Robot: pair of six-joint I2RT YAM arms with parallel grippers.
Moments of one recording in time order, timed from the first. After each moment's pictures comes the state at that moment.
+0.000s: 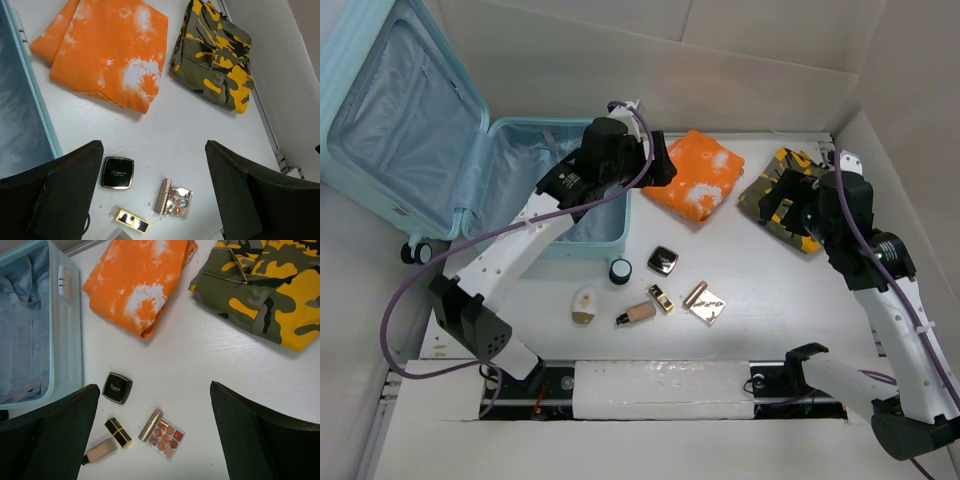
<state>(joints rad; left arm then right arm) -0.65 1.51 1.64 -0.54 0.00 -0.49 0.31 0.95 1.29 -0.83 0.23 0.53</state>
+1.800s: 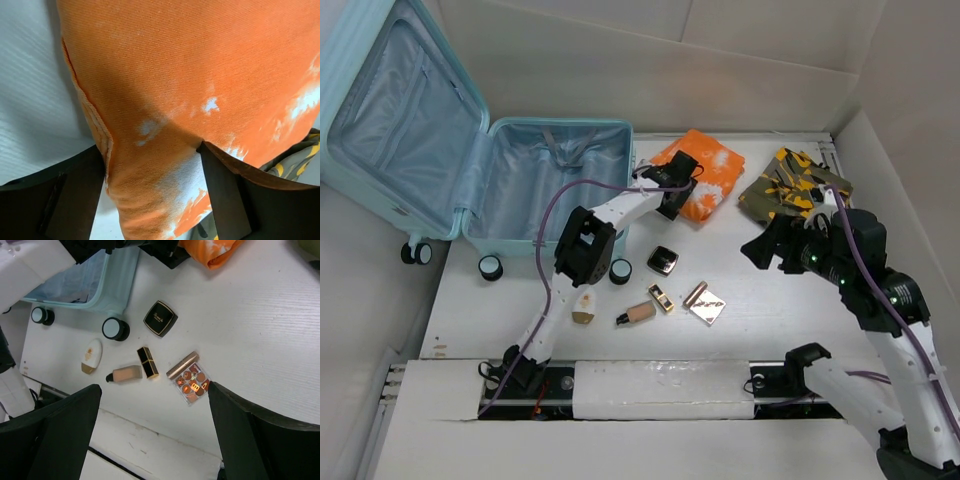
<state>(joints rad) -0.68 2.47 2.17 -0.68 -0.28 -1.56 0.32 0.74 1.14 -0.90 -0.19 0.46</state>
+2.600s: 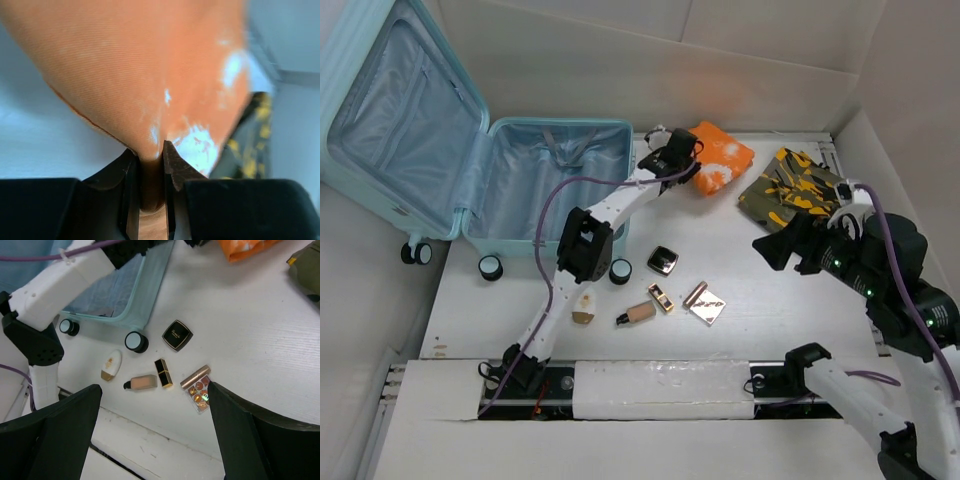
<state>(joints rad) -0.65 2.55 2.35 -0.48 -0.23 -1.23 0.33 0.71 1.31 -0.96 -0.20 0.46</state>
